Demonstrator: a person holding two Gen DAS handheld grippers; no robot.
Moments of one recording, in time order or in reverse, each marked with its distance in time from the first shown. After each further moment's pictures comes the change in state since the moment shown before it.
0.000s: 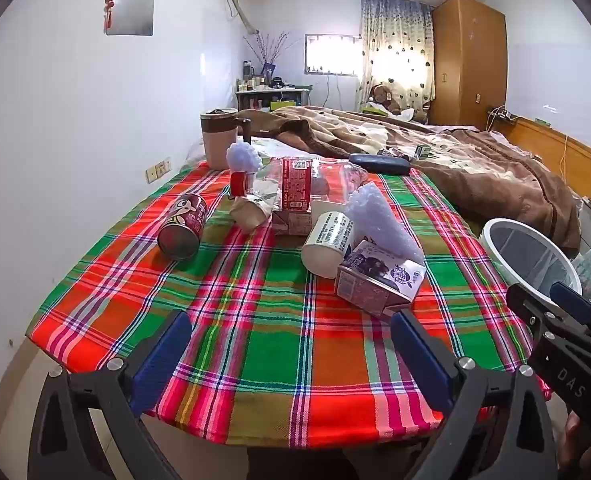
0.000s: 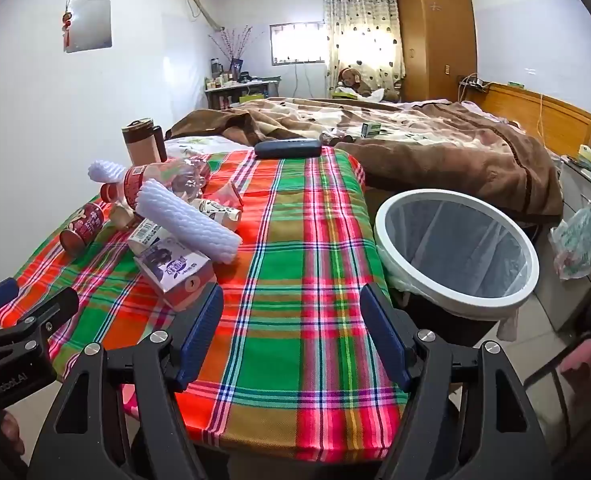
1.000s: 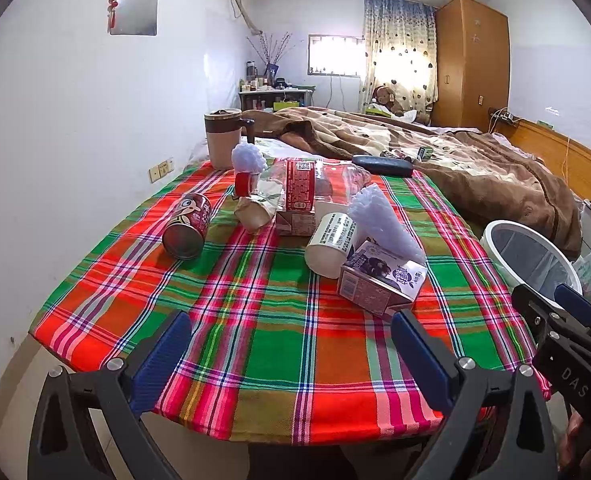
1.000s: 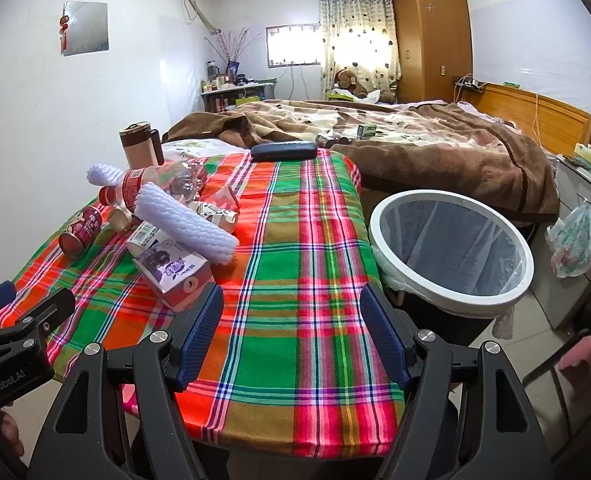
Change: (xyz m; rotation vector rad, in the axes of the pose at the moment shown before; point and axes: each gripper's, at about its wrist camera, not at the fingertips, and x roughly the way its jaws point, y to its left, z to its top) left arm -0.003 0.004 0.000 -0.010 0.000 0.002; right arm -0.003 -0.003 0.001 0.000 -0.001 -0.014
